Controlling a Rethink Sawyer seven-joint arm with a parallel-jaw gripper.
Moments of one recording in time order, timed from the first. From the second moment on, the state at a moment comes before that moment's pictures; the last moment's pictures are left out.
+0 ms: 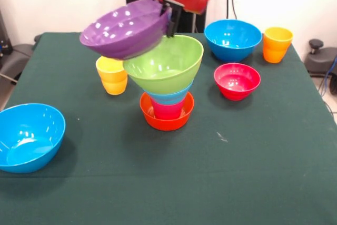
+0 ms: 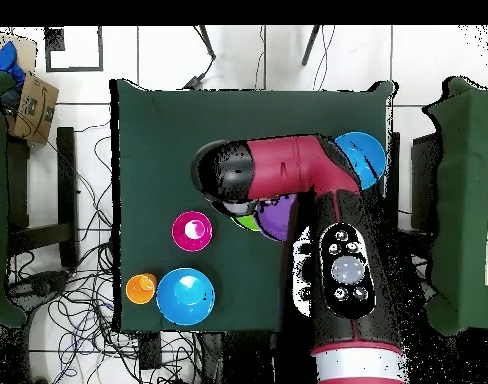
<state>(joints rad) -0.30 -0.76 0.20 1.47 -0.41 1.02 2.14</state>
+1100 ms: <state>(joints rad) -0.14 -0.65 0.17 1.31 -0.38 1.19 2.14</state>
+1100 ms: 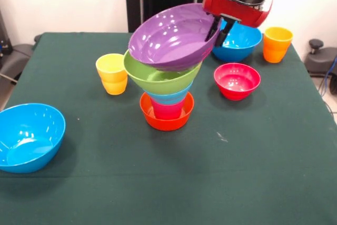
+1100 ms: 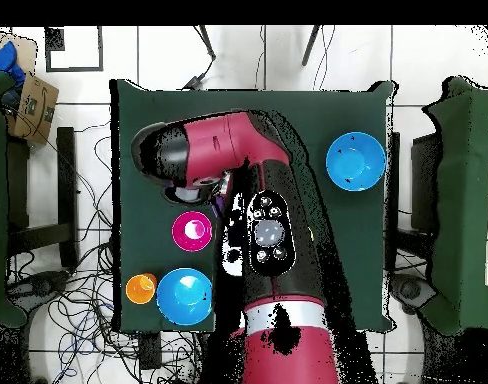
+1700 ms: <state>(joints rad) -0.12 -0.65 0.11 1.25 -0.47 1.34 2.14</state>
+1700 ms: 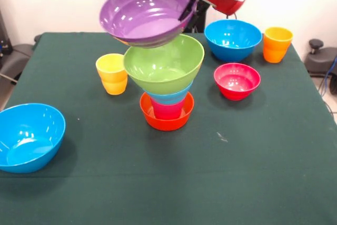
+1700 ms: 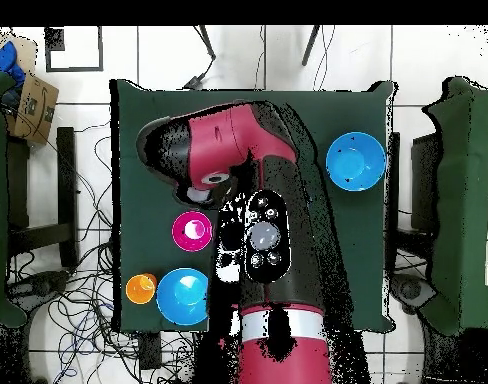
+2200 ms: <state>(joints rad) -0.15 -0.70 0.09 1.29 -0.43 1.18 2.14</state>
